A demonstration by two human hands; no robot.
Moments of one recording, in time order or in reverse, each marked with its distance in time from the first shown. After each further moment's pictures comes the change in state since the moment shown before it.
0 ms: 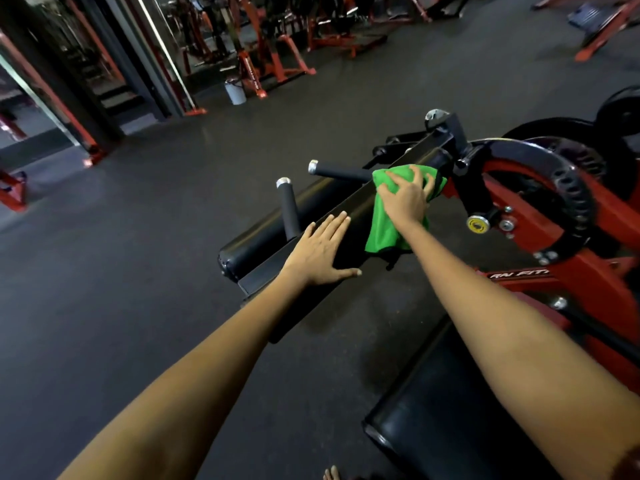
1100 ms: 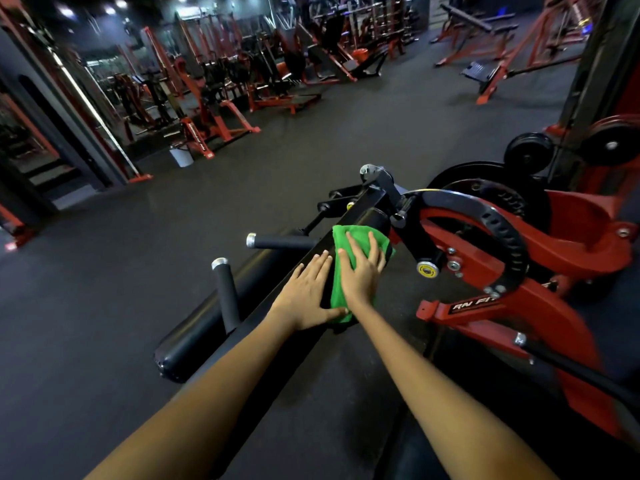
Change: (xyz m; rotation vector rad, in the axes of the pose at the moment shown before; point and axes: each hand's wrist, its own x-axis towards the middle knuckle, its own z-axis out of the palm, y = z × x) left_hand 0.110 0.025 -0.005 -0.052 -0.010 0.130; right_hand 0.018 0.040 0.024 0.260 0.238 0.039
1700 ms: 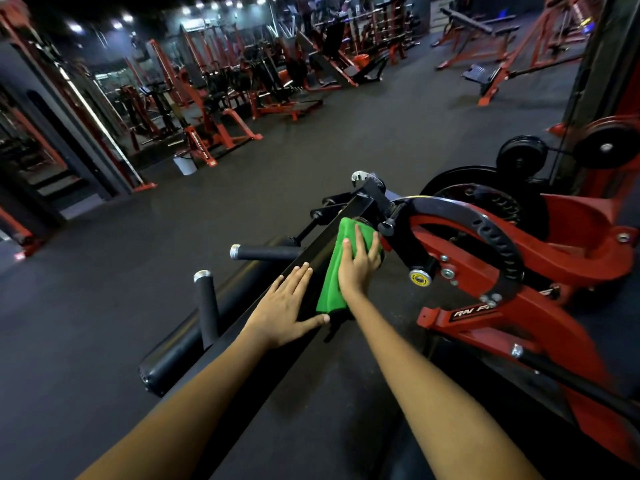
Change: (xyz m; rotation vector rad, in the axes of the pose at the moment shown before) left_hand 0.003 -0.004 0.007 0.027 0.037 -0.018; right_hand 0.047 0.013 0.002 0.147 0.064 0.142
